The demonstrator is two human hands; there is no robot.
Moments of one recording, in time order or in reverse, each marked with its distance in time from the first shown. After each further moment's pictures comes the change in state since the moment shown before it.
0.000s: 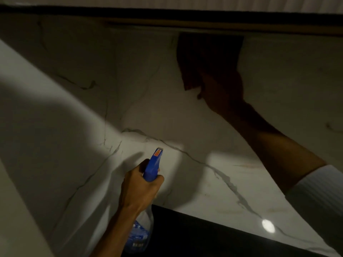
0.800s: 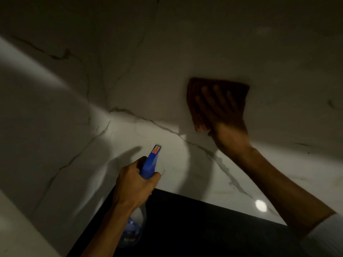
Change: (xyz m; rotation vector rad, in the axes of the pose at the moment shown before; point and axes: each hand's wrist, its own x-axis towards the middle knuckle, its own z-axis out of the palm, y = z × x) left_hand -0.030 -0.014 0.021 0.063 -0.059 -0.077; right_hand -0.147 0.010 0.024 -0.060 -0.029 -0.113
